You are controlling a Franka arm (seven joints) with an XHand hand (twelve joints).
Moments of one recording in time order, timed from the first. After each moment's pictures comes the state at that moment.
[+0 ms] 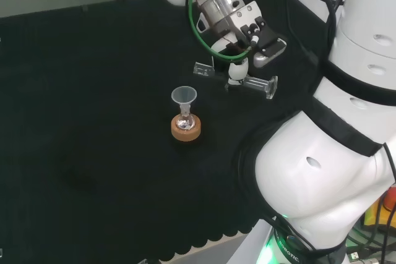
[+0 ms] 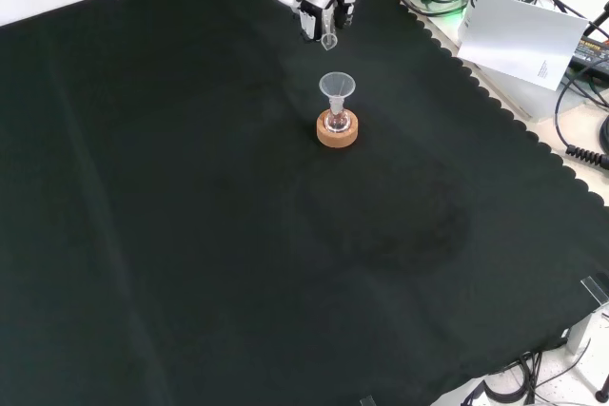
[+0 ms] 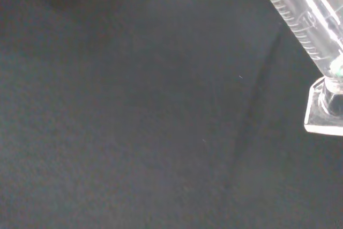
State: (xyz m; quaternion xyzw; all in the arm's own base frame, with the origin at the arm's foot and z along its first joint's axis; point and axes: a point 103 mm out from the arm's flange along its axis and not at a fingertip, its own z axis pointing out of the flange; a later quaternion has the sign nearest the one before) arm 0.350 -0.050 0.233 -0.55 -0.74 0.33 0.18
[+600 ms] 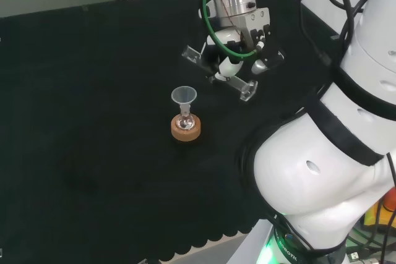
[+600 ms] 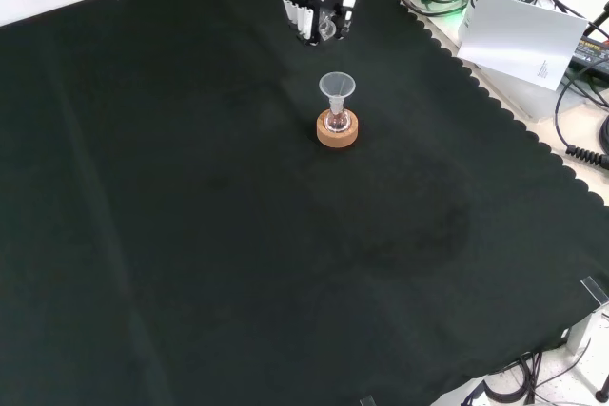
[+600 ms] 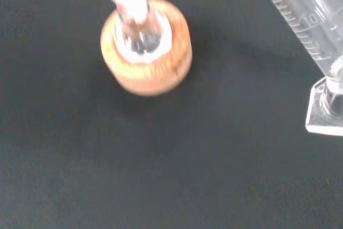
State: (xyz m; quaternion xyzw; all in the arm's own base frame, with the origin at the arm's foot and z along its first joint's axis) arm 0.365 -0.037 0.223 -0.55 -0.81 0.15 0.18
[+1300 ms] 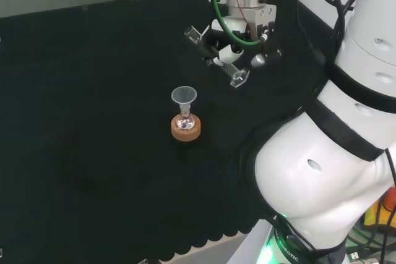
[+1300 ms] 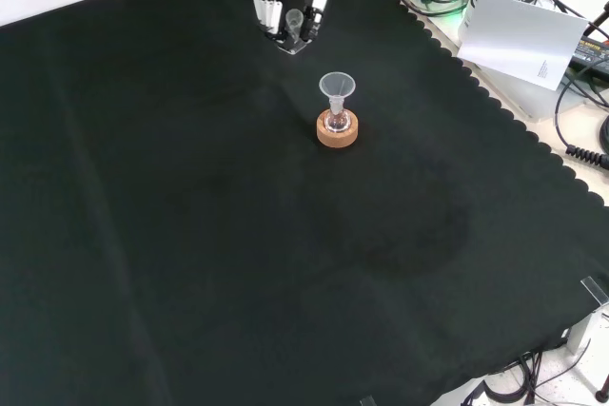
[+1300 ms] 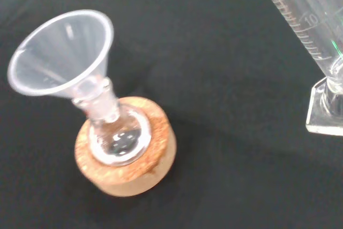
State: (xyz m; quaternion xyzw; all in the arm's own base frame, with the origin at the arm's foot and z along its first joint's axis) arm 0.413 -0.058 0.216 -0.55 -0.82 0.05 0.15
